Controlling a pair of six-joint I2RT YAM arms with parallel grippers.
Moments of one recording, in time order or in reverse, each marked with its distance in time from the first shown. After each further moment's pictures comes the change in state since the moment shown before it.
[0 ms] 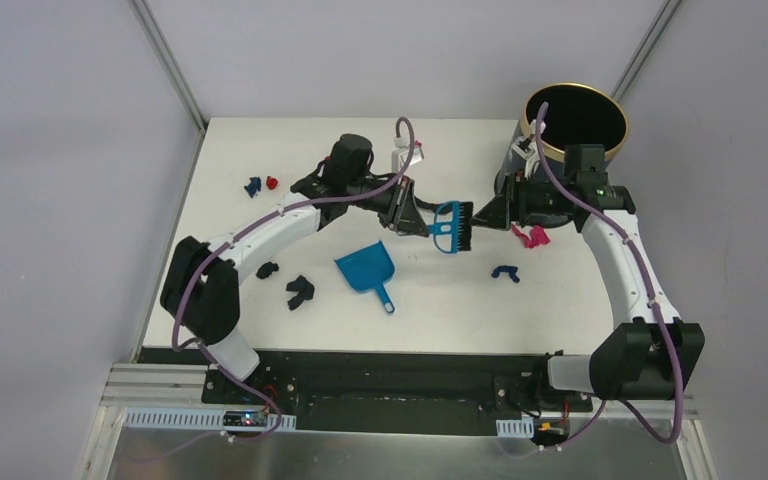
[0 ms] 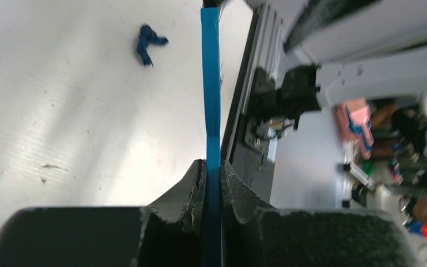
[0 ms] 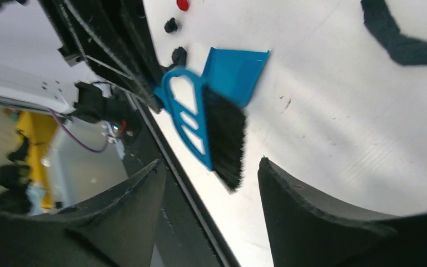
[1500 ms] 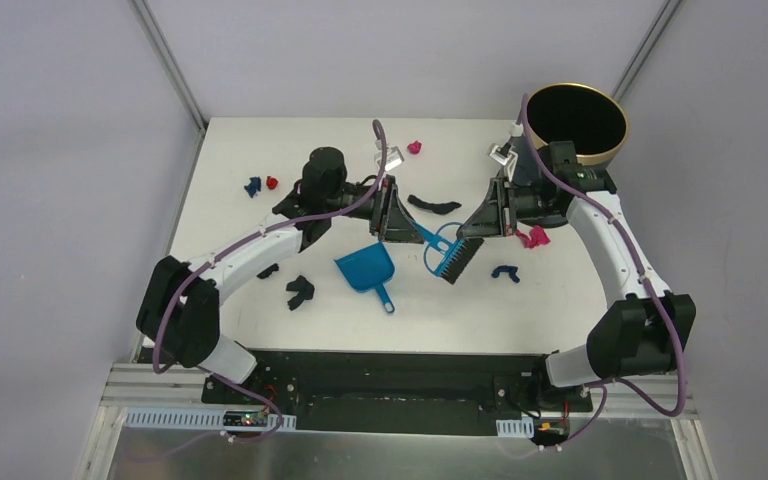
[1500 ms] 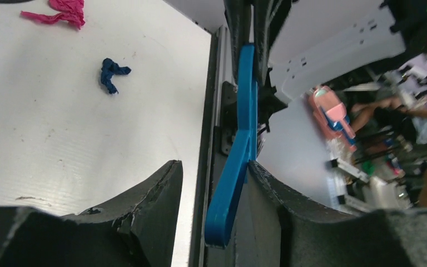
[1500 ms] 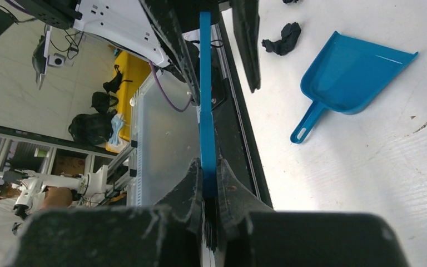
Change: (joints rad) left arm 0.008 -0.204 -0.204 0.214 0.124 0.013; right arm 0.105 0.116 0.150 -0.389 -0.303 -0.349
